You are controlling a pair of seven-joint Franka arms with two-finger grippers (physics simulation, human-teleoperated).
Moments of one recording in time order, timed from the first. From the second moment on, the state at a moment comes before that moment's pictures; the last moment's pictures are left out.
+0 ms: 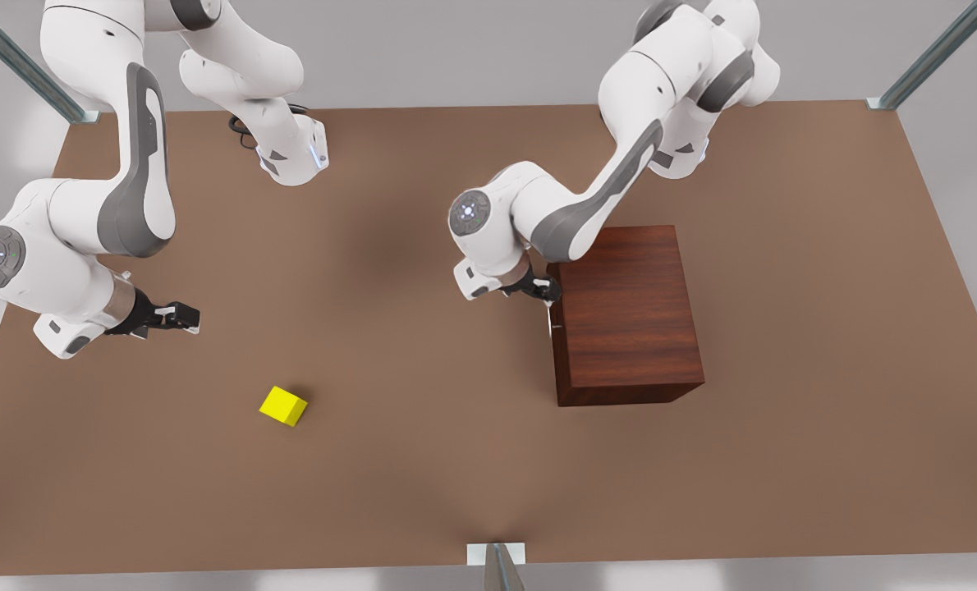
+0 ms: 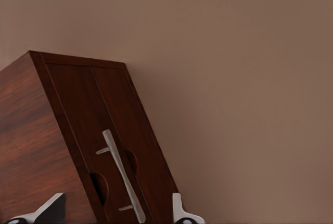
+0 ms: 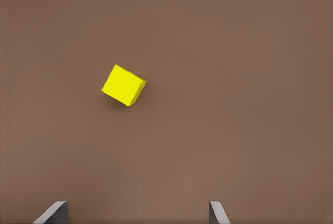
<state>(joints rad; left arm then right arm) -0.65 0.64 -0.21 -1.22 0.37 1.59 -0.54 0.03 0.18 -0.08 -1.65 0.04 1.77 -0.13</state>
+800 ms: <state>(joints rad) -0.71 0.80 -0.21 -1.18 0.55 1.55 -0.88 0.03 0.19 -0.08 -1.65 0.03 1.77 -0.14</state>
